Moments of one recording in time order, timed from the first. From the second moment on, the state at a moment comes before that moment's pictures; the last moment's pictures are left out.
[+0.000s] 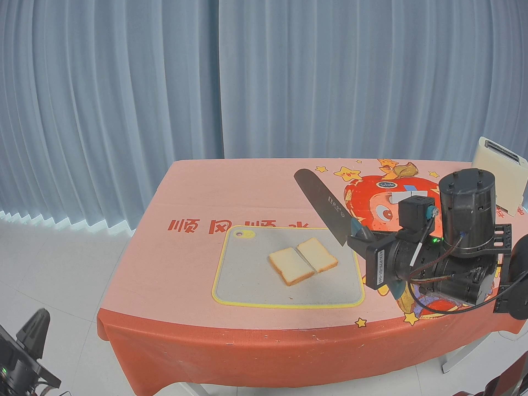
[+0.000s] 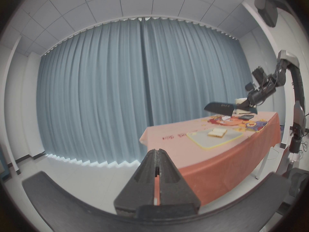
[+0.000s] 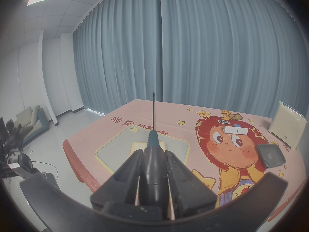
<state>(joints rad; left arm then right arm) 0.01 0.38 -0.02 -0.37 -0.16 0.11 0.79 1.58 -0.75 -0.36 -0.32 0.19</state>
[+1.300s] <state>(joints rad) 0.00 0.01 -0.02 -0.01 0.00 0.00 0.79 1.42 -0.72 -0.36 -0.37 0.18</state>
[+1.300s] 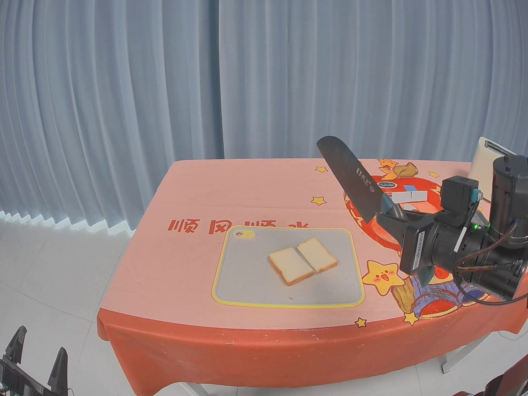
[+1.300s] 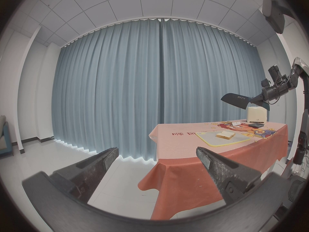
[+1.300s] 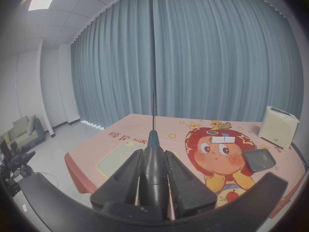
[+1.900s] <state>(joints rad) 0.00 0.01 -0.02 -0.01 0.00 0.00 0.70 1.43 -0.70 -0.37 -0.41 0.17</state>
